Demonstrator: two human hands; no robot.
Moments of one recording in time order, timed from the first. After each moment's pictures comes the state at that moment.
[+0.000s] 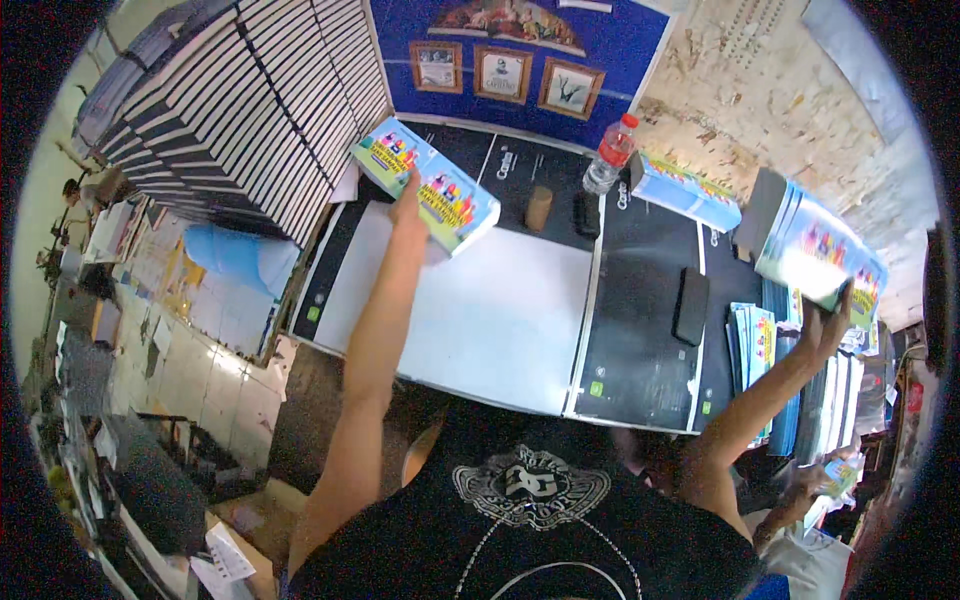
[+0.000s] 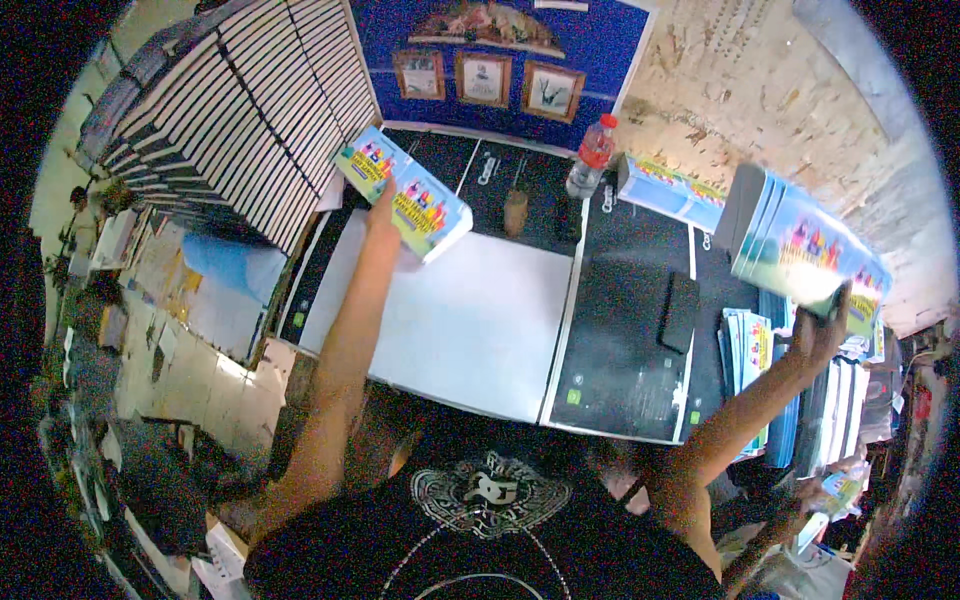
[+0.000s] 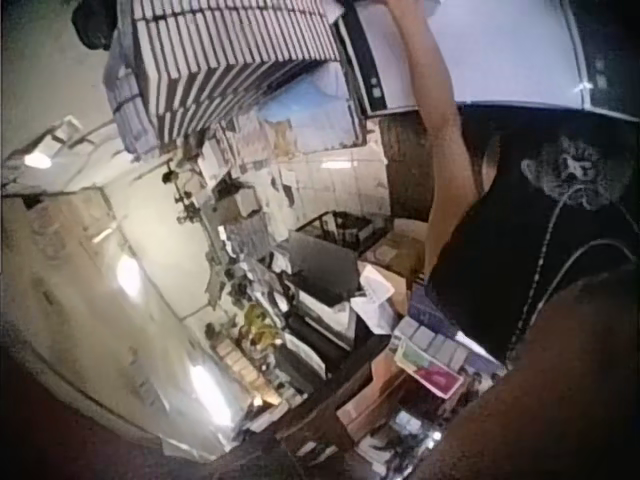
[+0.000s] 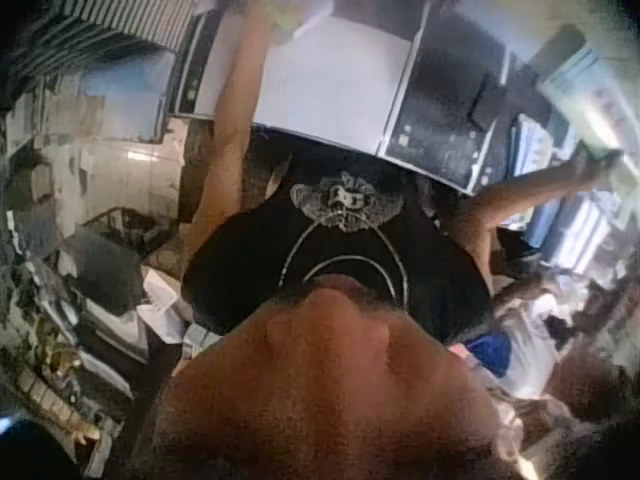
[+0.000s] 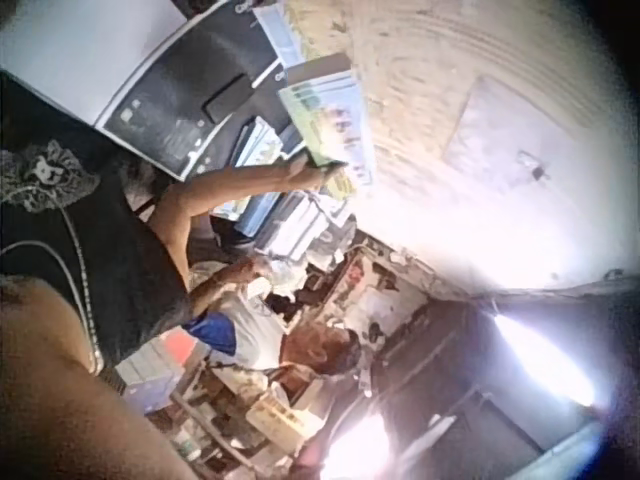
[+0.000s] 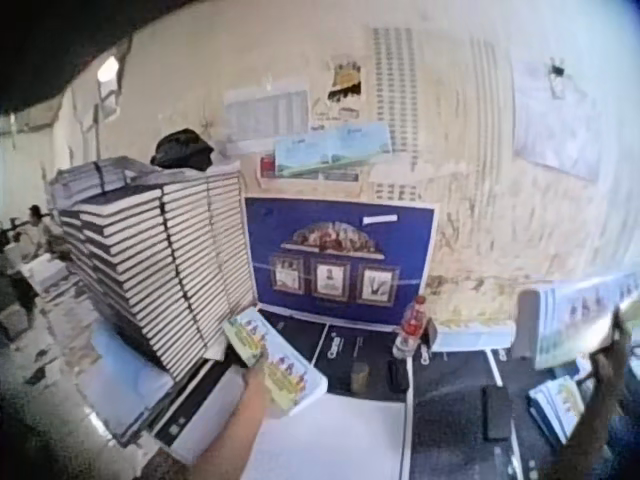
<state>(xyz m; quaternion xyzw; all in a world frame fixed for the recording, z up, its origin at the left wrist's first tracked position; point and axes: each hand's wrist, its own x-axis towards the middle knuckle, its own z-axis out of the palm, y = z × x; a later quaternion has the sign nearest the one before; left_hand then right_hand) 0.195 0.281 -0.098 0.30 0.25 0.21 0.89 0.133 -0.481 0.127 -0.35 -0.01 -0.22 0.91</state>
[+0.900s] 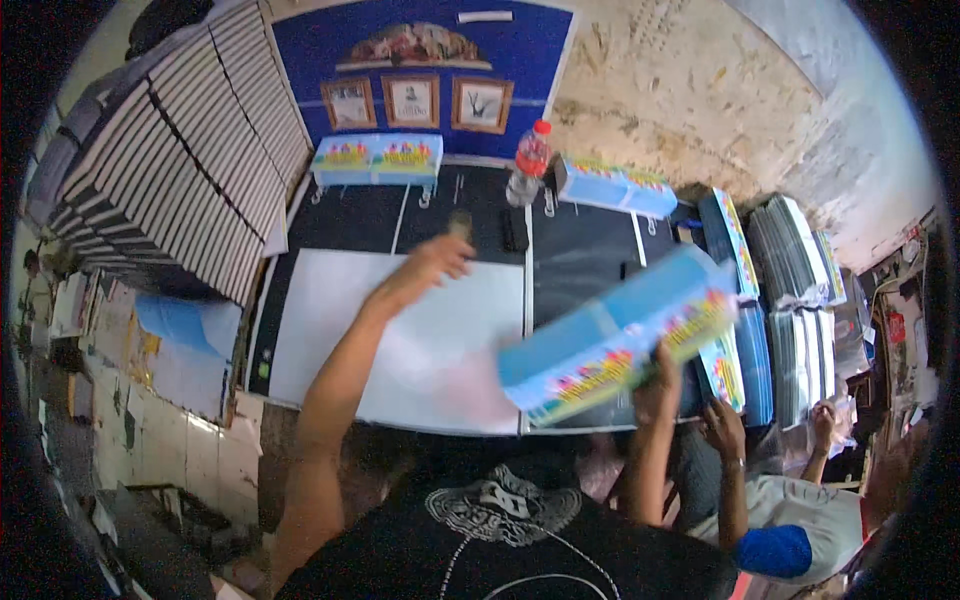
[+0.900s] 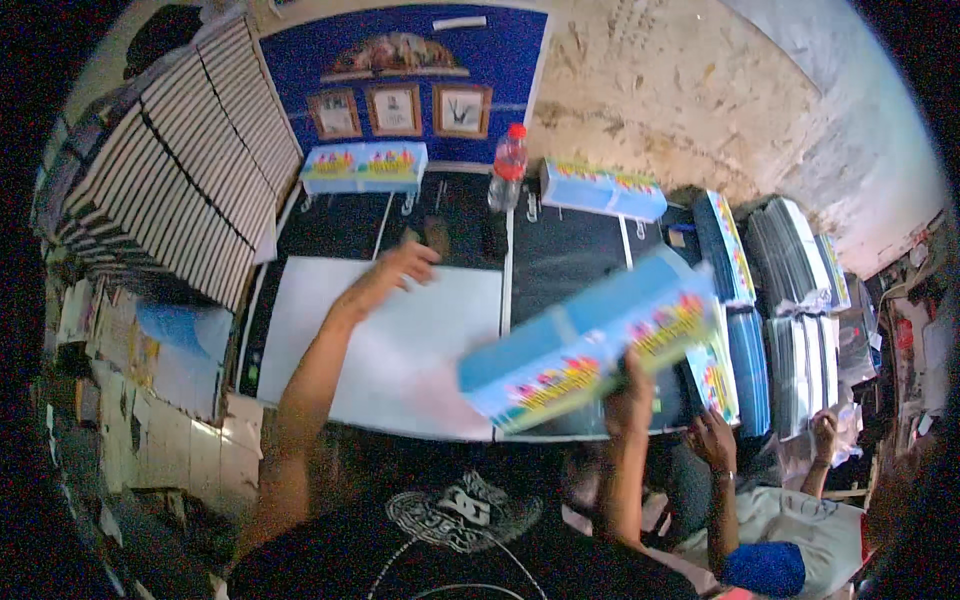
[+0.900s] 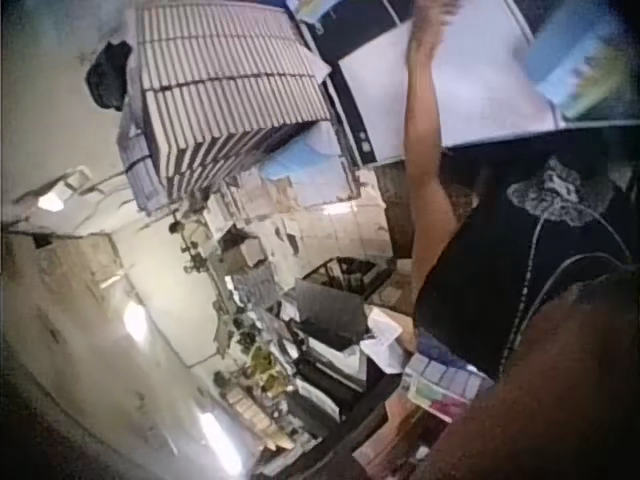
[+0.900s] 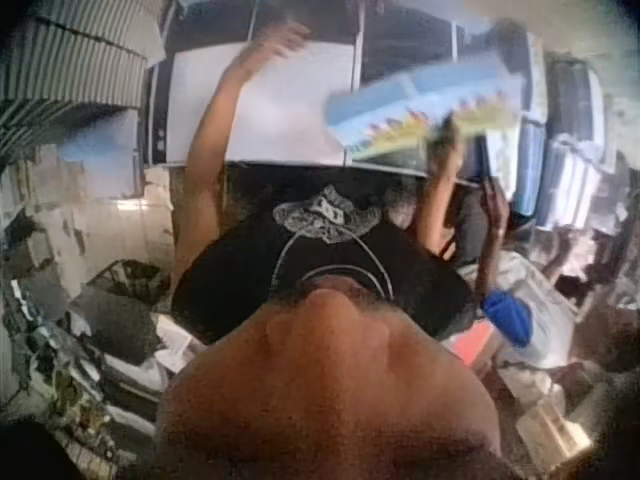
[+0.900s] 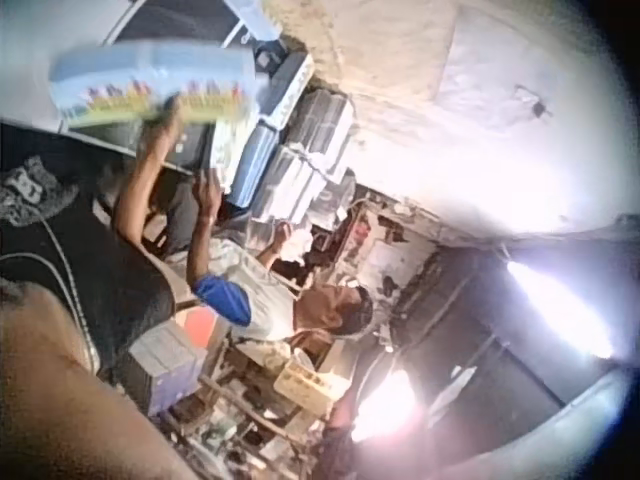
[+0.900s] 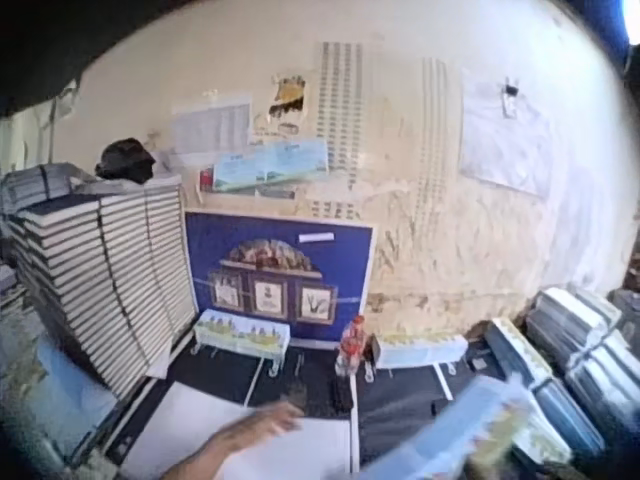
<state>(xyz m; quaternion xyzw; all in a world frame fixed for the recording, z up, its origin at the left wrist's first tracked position) 0.112 0.140 0.012 0.77 -0.13 -0.17 0.61 -0.028 -0.272 -0.011 -0.45 0.16 -0.10 0.87</state>
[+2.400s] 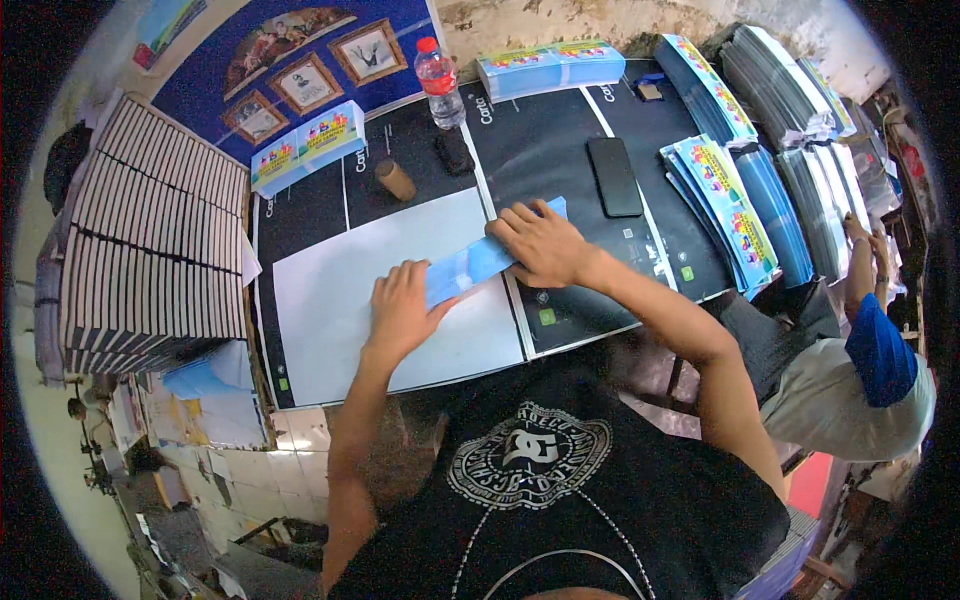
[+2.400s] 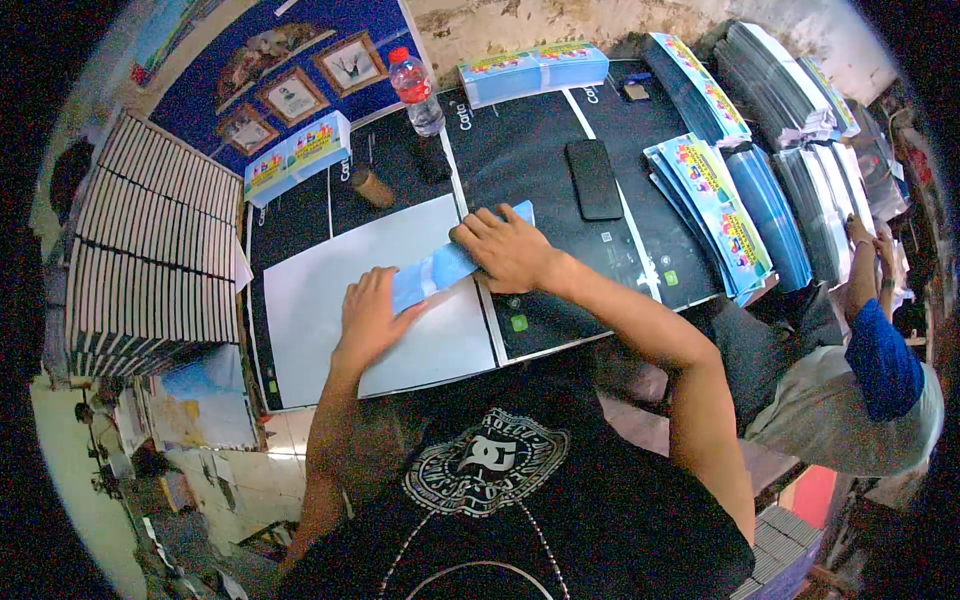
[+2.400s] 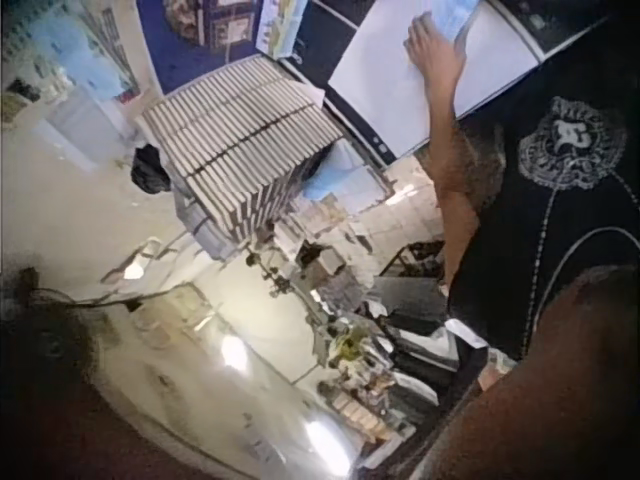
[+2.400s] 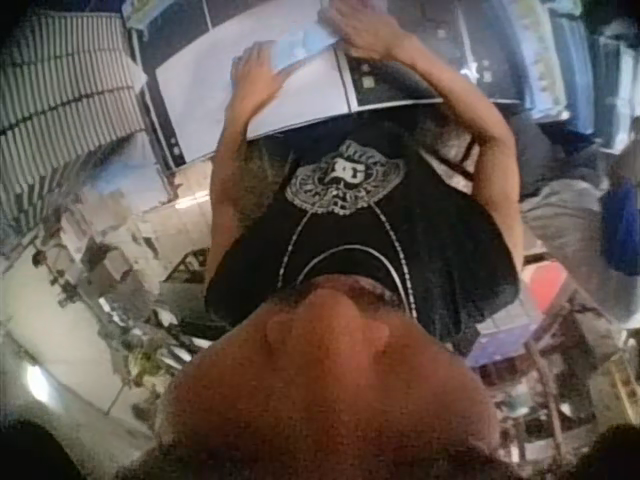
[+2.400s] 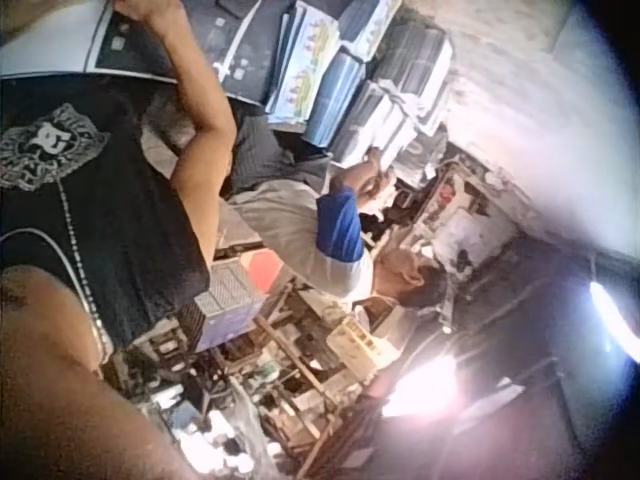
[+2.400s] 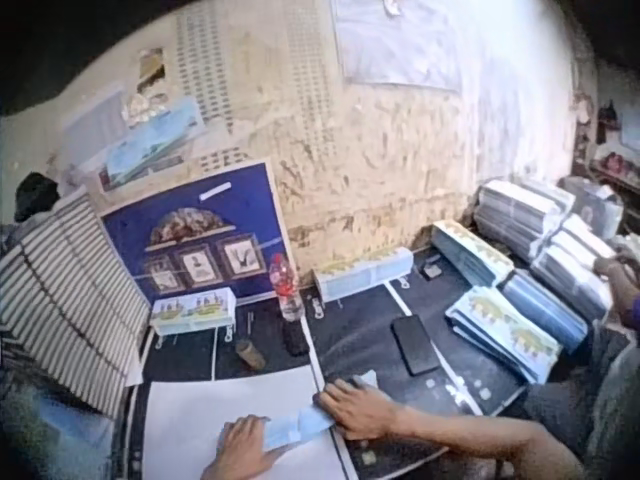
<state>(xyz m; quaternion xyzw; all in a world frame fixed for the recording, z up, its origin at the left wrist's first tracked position) 0.008 0.079 -0.014 0.96 -0.24 0.04 0.11 0.052 -0.200 -0.018 -0.92 -0.38 -0.07 0.11</state>
